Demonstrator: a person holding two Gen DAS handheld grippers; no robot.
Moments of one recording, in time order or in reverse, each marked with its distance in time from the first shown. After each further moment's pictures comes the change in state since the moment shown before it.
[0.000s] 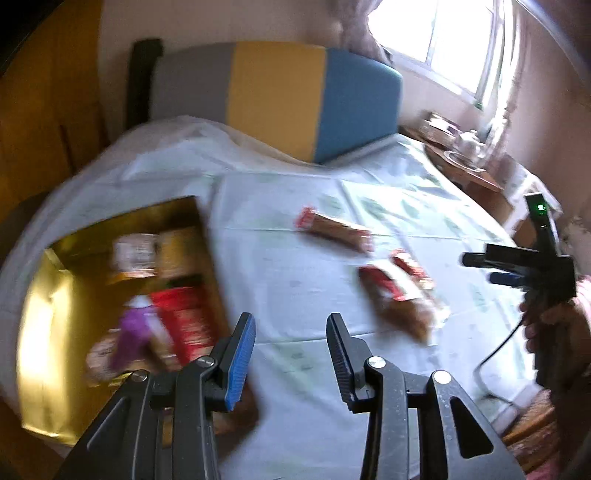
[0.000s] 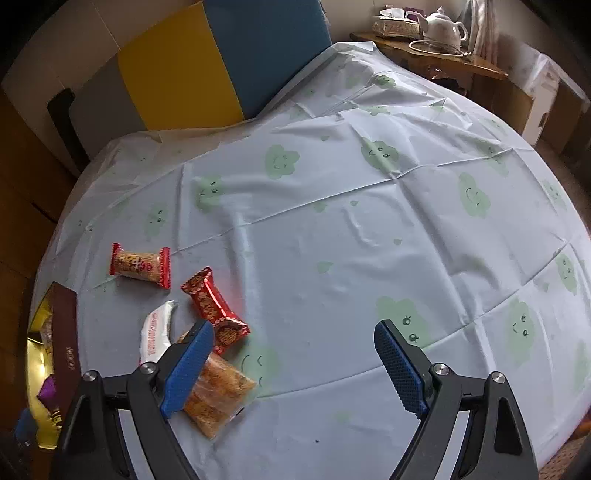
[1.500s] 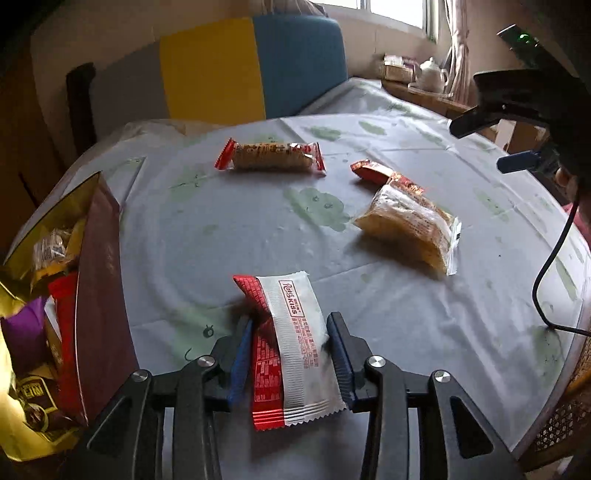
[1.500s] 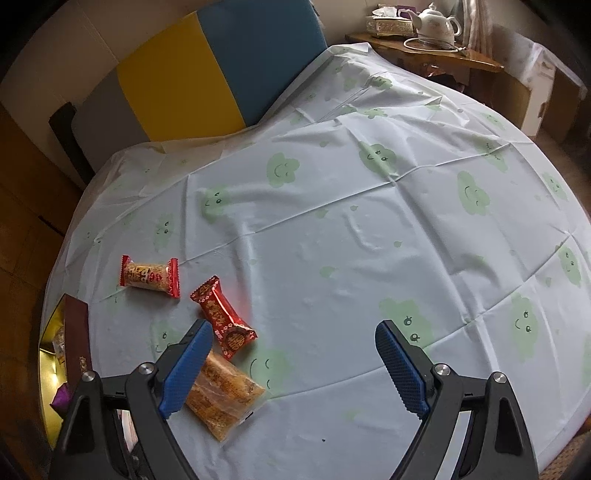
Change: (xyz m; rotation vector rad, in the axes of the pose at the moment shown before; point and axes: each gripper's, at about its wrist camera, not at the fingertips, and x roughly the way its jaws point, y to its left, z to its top) left arm 0.082 -0.053 -0.071 0.253 0.025 0.033; right arm -0.007 -0.007 0.003 0.040 -0.018 0.029
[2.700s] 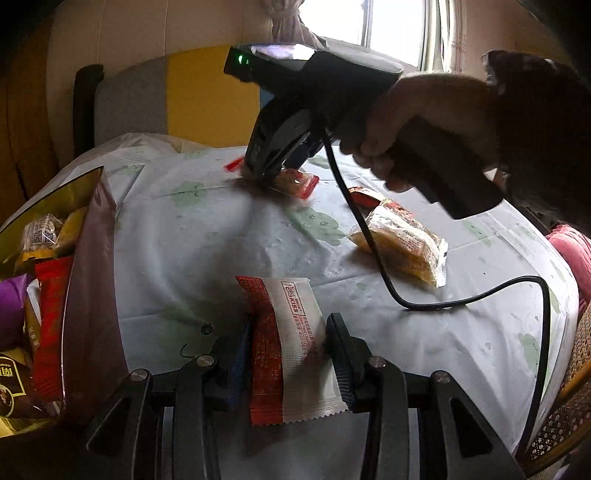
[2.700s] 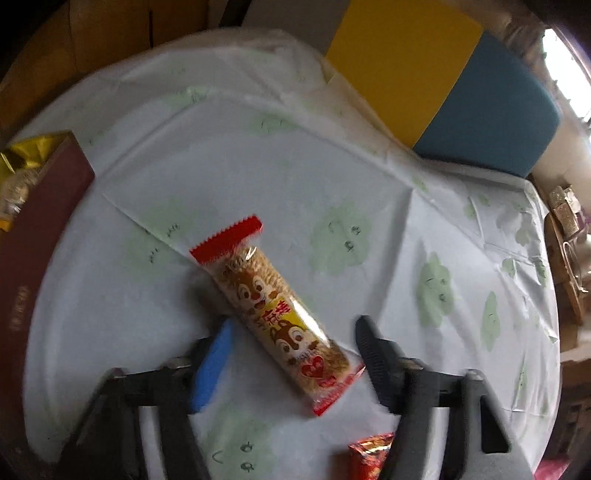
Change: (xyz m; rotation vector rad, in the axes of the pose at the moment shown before) left arm -0.008 0.008 -0.005 -0.055 -0.138 -0.084; right arm 0.138 0.218 0.015 -0.853 0.097 -0.068
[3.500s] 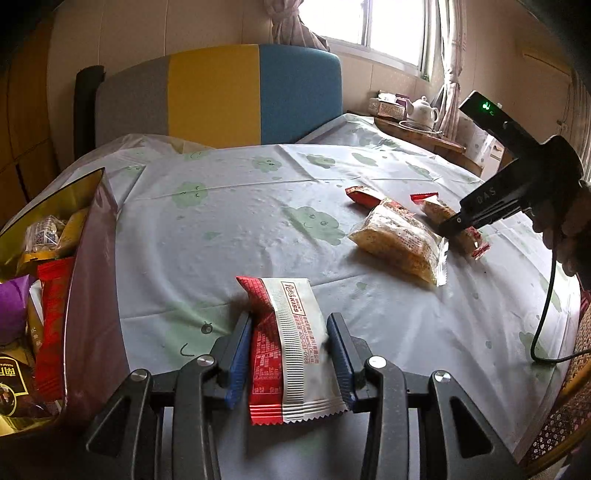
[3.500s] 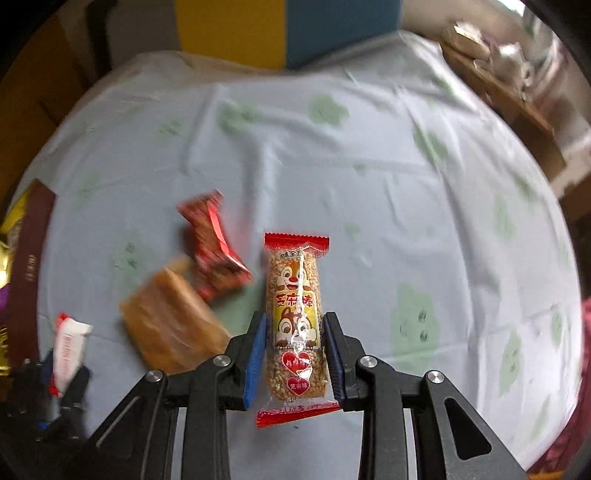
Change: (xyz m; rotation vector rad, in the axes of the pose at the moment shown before) left arm 0.002 -0.002 0.000 0.007 0.004 0.011; right arm -0.063 -0.108 -0.179 0.517 0.110 0.021
